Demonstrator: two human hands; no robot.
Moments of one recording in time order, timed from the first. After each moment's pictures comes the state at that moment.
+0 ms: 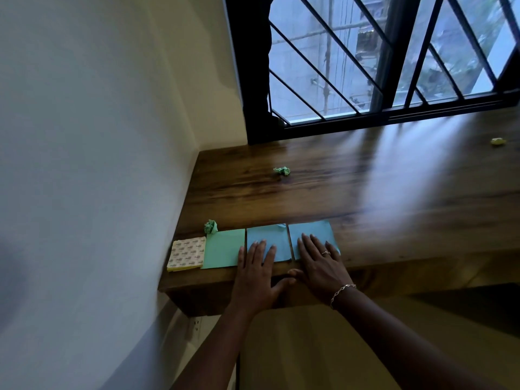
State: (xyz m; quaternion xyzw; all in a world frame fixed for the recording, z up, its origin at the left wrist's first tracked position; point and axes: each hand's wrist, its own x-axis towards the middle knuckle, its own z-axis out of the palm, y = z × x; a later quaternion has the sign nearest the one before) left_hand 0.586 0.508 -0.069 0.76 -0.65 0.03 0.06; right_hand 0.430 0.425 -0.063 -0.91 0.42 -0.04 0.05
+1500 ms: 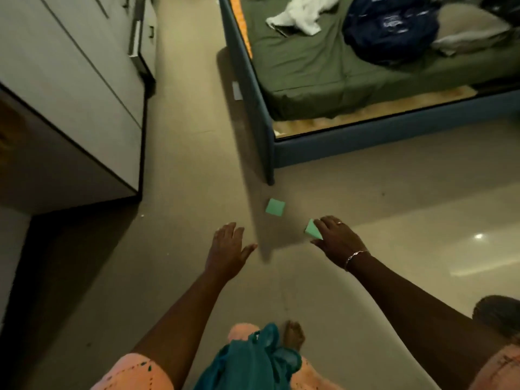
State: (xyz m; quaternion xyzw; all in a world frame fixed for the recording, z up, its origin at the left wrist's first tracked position) left_hand -0.178 0.714 -0.182 0.08 -0.97 -0.12 -0.17; right_hand -0.281 0.968 -0.194 -0.34 0.93 -0.06 0.07
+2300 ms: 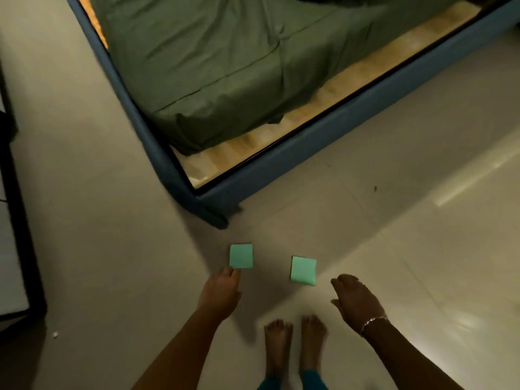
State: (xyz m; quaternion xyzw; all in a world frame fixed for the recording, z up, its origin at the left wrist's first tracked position) left_hand -0.546 0.741 -0.433 -0.07 -0.93 -0.02 -0.37; right_hand -0.500 1.034 -0.488 -0.10 0.96 -0.10 0.23
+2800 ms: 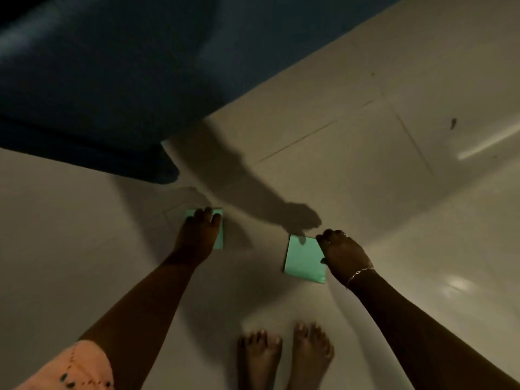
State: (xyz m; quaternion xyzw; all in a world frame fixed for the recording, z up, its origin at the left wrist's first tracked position) left_hand -0.618 0.739 -0.783 -0.14 -0.91 0.13 -0.36; right_hand -0.575 1.039 -0.803 -0.20 0.95 -0.04 0.25
